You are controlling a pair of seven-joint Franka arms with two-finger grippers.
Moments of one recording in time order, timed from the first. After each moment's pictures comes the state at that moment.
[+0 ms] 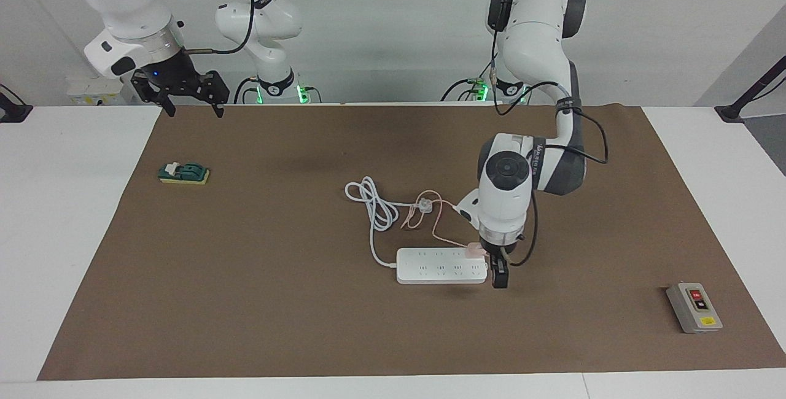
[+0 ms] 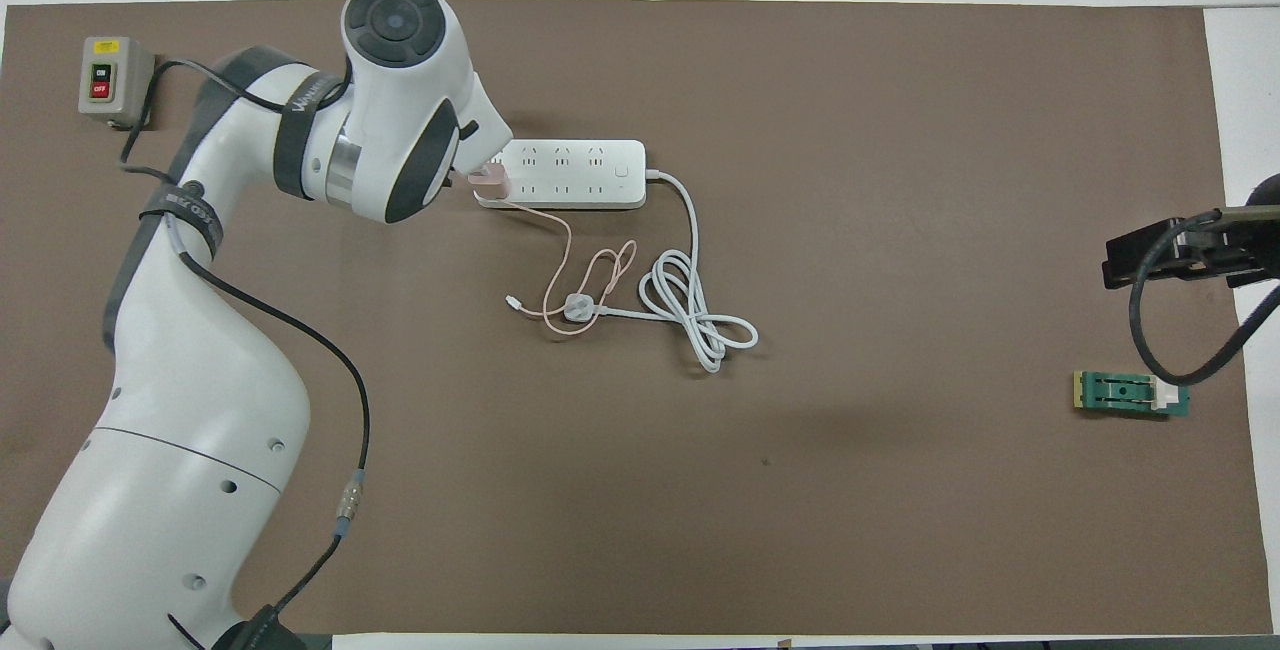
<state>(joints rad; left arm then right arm) -0.46 0.69 0.14 -1.29 0.11 2.10 1.32 0.02 -0.05 -0.01 -1.61 -0.03 1.47 0.03</state>
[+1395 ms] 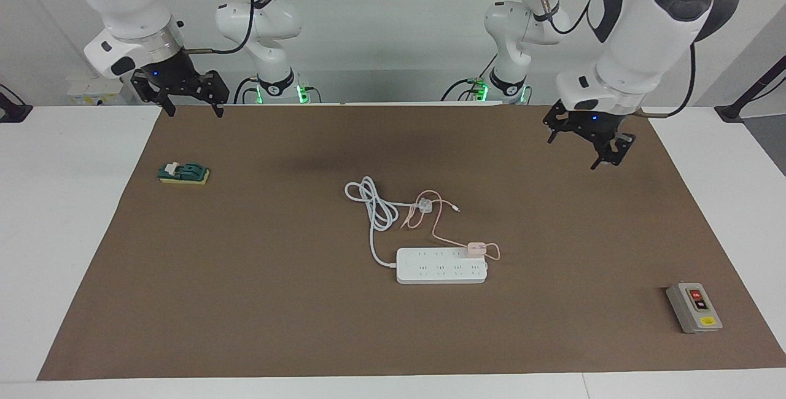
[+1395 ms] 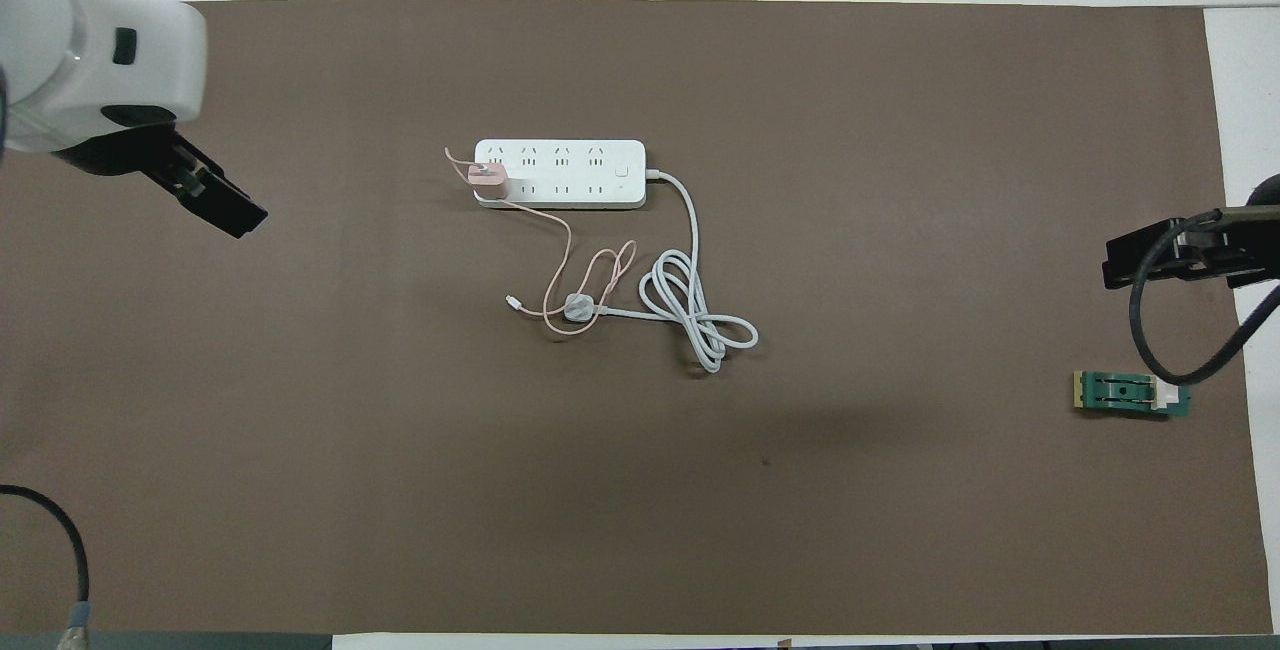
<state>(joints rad) -0.33 0.21 0.15 -1.30 0.00 1.45 0.48 0.02 -0.05 -0.01 -1.61 -0.03 1.47 0.03</state>
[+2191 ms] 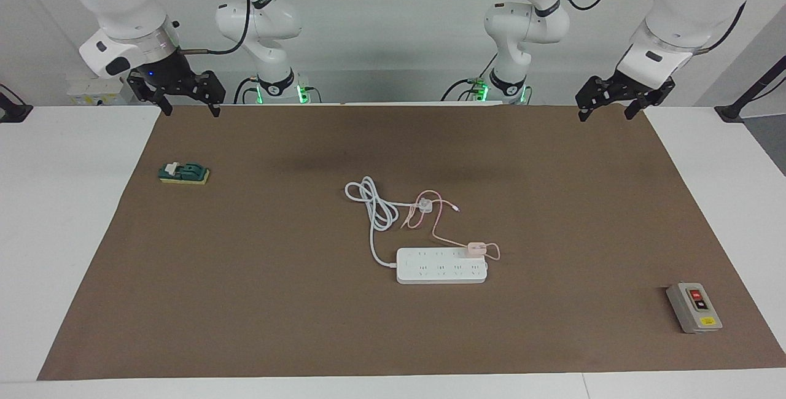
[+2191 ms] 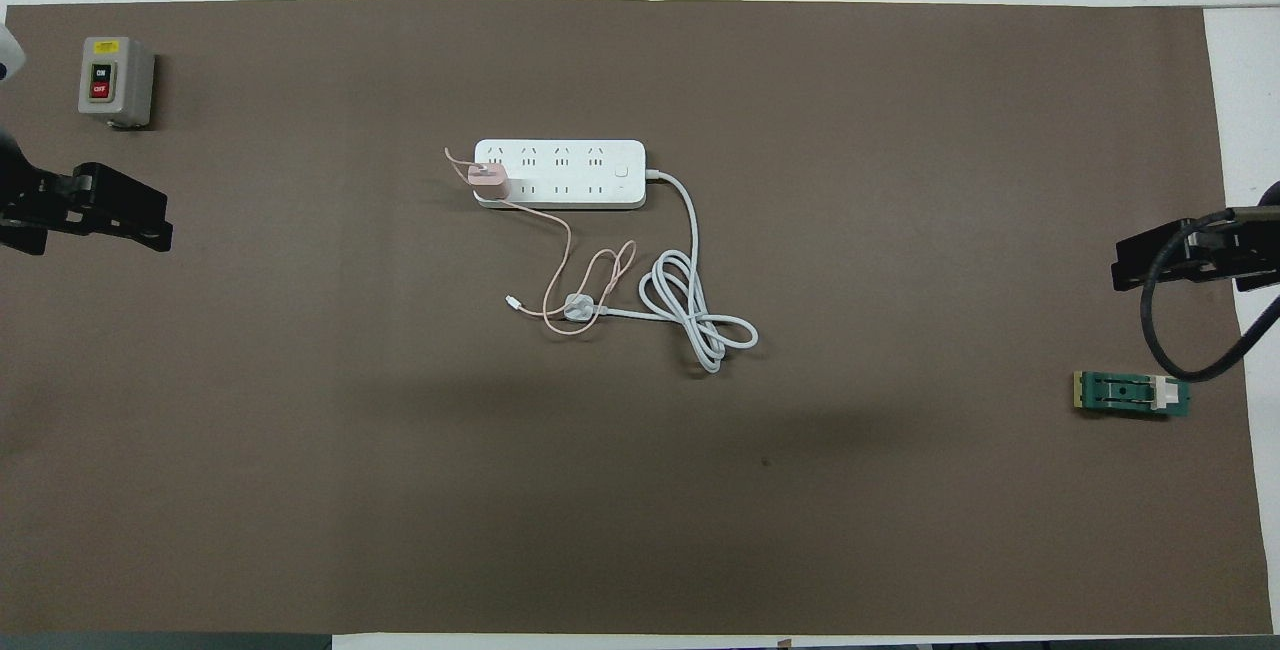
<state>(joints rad) -0.27 0.09 0.15 -1.36 0.00 1.33 -0.07 0.00 -0.05 -0.01 -1.61 -0.03 1.46 0.03</state>
